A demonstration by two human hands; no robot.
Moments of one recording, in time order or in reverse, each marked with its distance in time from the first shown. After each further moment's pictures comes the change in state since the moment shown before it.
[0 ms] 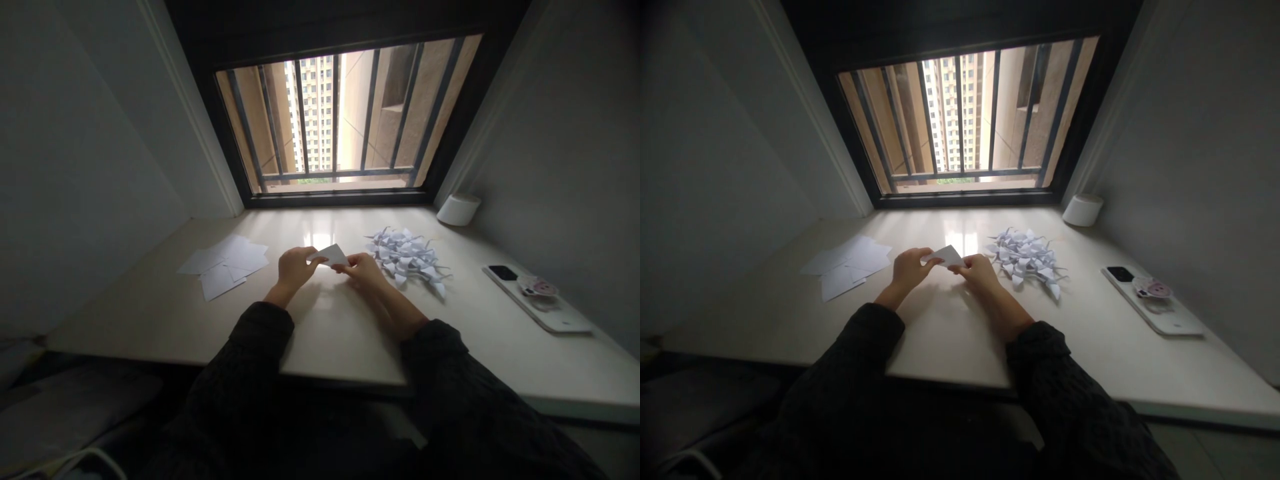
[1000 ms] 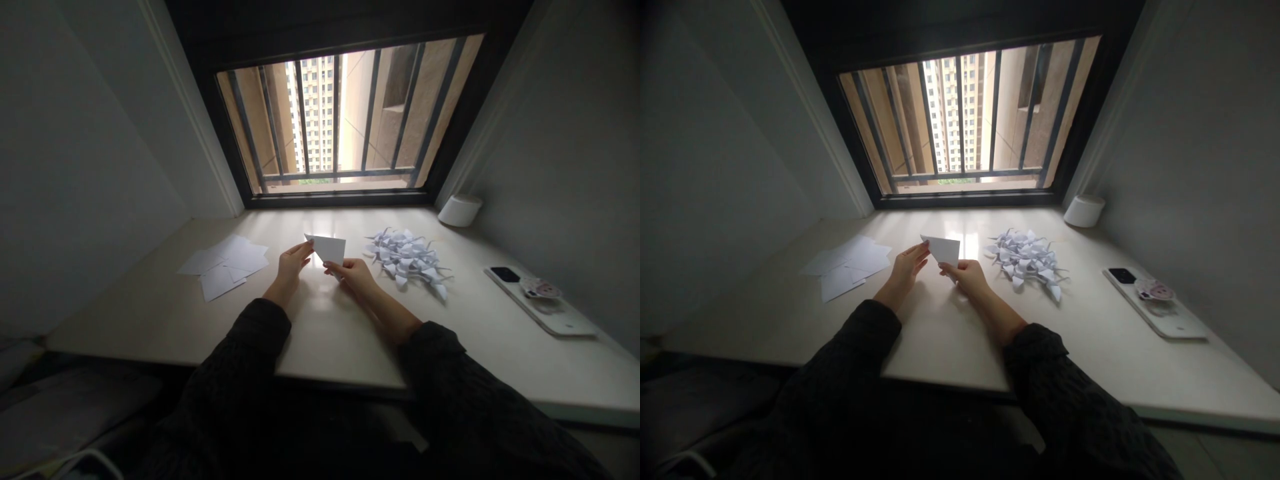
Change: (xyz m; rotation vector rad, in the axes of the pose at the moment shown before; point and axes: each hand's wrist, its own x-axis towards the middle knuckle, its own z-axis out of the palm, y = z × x) left_hand 0.010 -0.003 0.011 -0.952 0.061 -0.638; right_hand -0.010 -0.016 0.026 0.467 -0.030 0.191
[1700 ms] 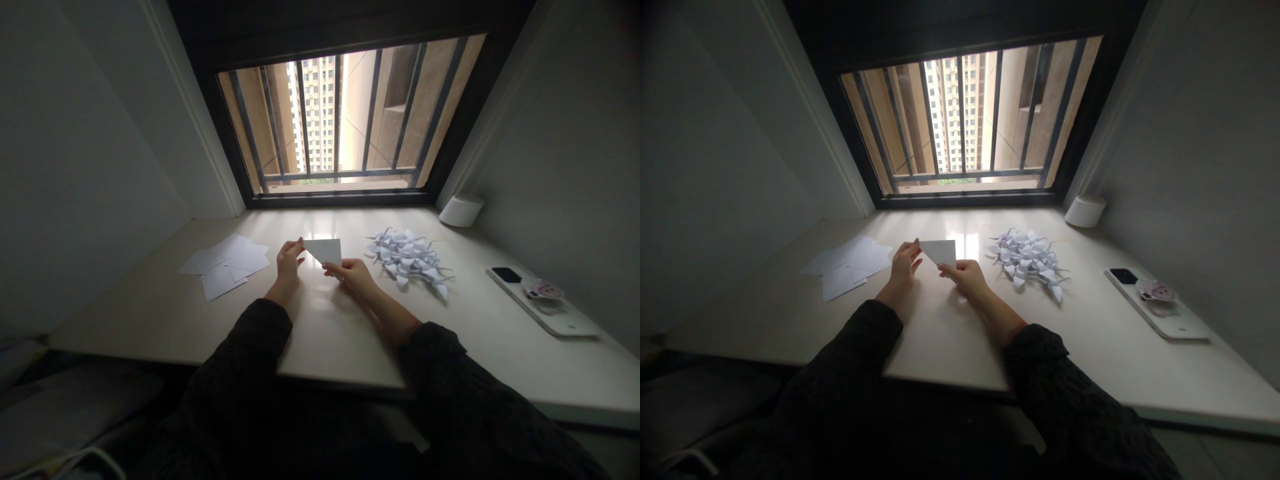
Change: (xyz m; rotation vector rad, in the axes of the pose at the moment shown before) left_hand -0.001 0.004 -0.001 -0.026 0.154 0.068; right_hand 0.003 0.003 0.004 0.010 -0.030 -0.042
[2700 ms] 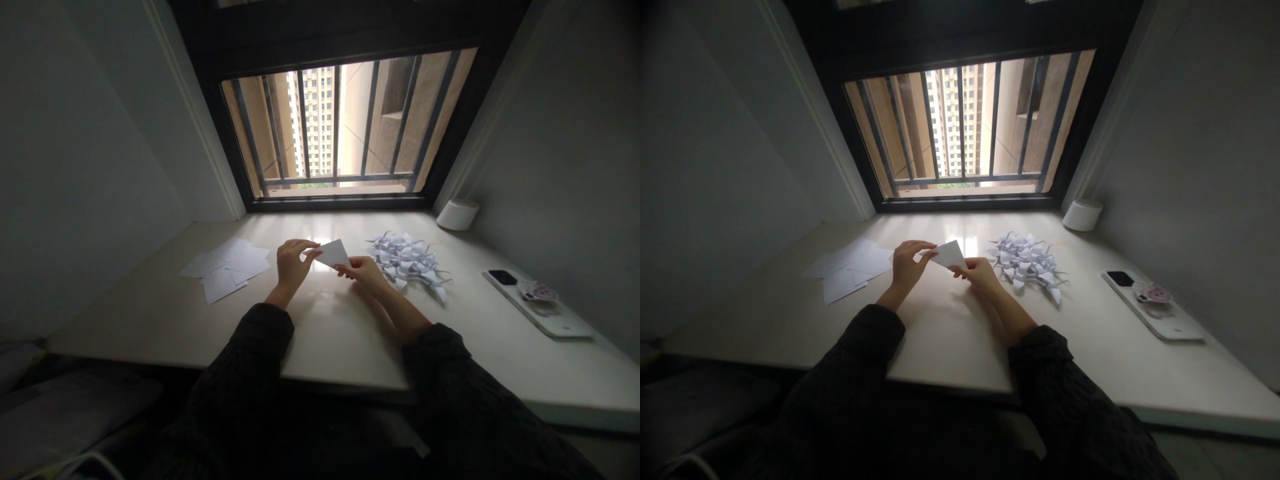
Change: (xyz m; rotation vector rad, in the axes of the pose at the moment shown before) left_hand -0.010 0.018 -0.002 0.534 -0.212 0.606; right_hand 0.008 -0.007 -0.030 -0.174 -0.034 -0.077
